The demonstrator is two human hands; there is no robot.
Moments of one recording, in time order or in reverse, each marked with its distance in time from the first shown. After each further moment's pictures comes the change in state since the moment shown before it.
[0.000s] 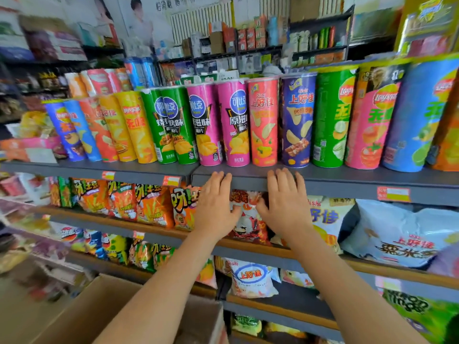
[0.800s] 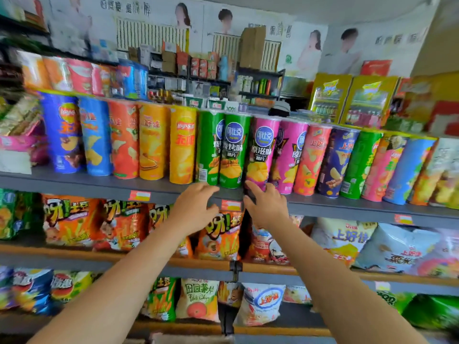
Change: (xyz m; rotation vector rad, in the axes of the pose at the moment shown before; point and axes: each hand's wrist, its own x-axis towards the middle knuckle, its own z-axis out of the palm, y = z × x) left_hand 0.050 -0.240 -0.086 -0.345 -0.190 0.224; right_hand 0.101 -0.201 0.015 -0.075 -0.311 0.329
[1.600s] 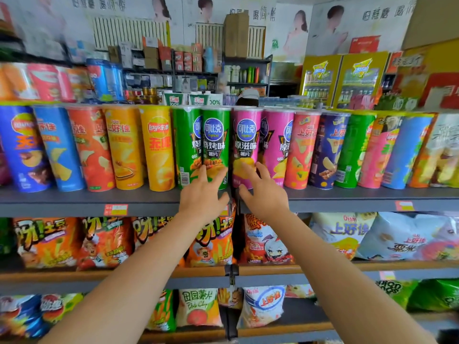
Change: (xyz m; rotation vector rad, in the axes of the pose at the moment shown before) left_hand 0.058 0.043 0.026 0.399 0.052 -0.054; right_hand 0.023 0.023 -0.006 0.149 0.161 -0.061
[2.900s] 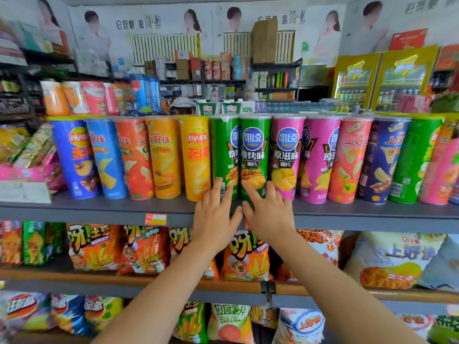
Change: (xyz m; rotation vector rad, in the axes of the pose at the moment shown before) left_hand -0.020 -0.056 0.031 -0.057 0.171 -0.017; right_hand 0.005 -0.064 0.044 -0.179 -0.088 -0.045
